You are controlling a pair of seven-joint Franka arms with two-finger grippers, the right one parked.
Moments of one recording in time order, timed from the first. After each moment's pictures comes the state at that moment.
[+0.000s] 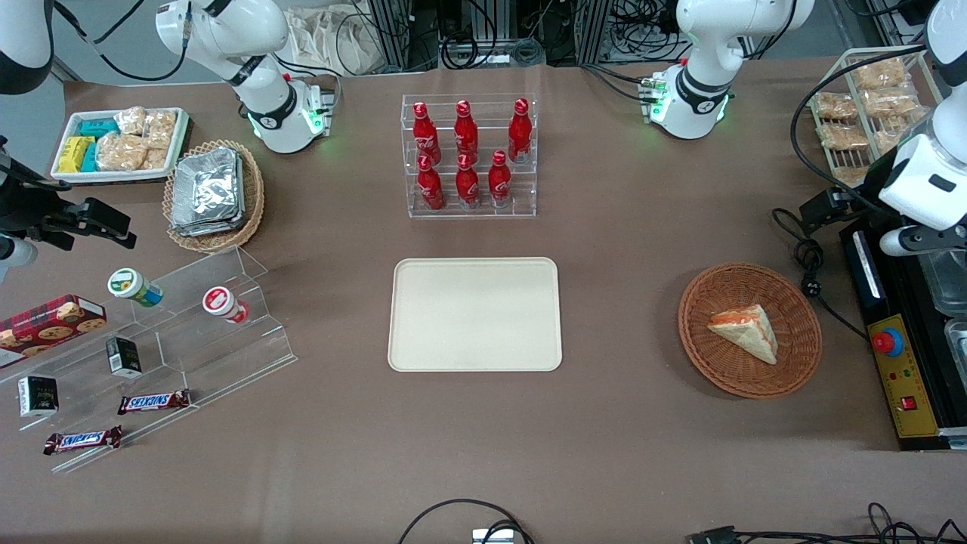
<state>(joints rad) 0.00 0.01 -0.07 -1.59 0.04 1.54 -0.16</state>
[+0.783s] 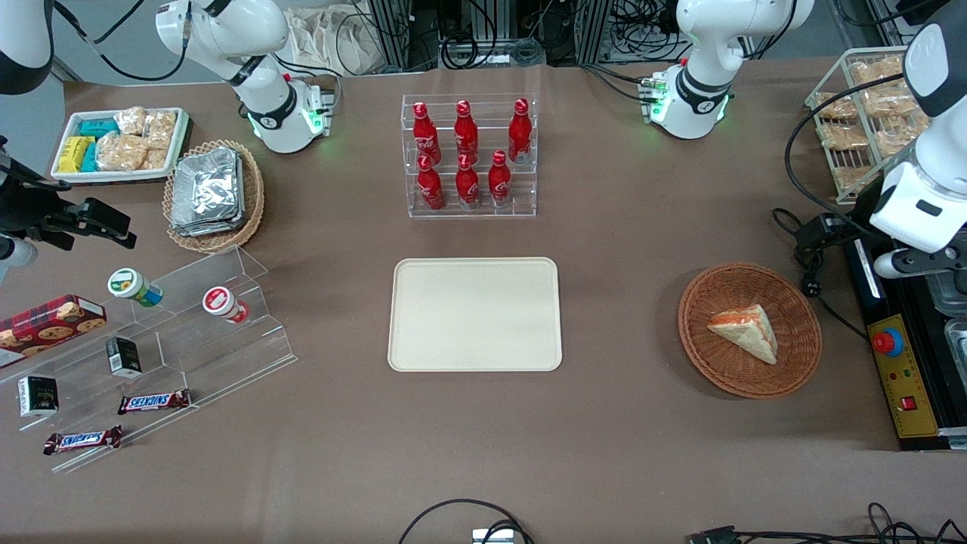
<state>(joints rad) 0.01 0.02 -0.07 -1.68 0.05 1.69 -0.25</state>
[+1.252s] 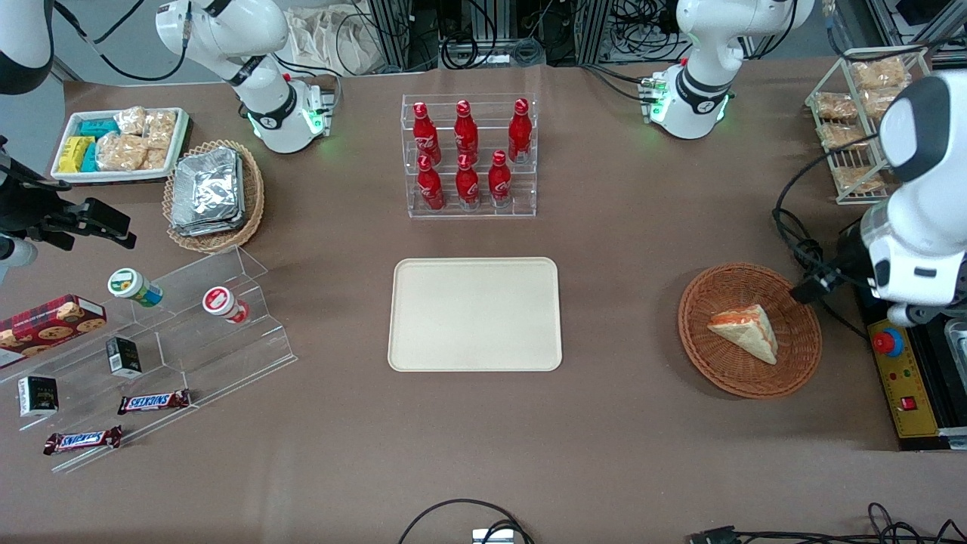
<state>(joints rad) 0.01 0.17 -0.05 -1.70 0.04 1.80 -0.75</state>
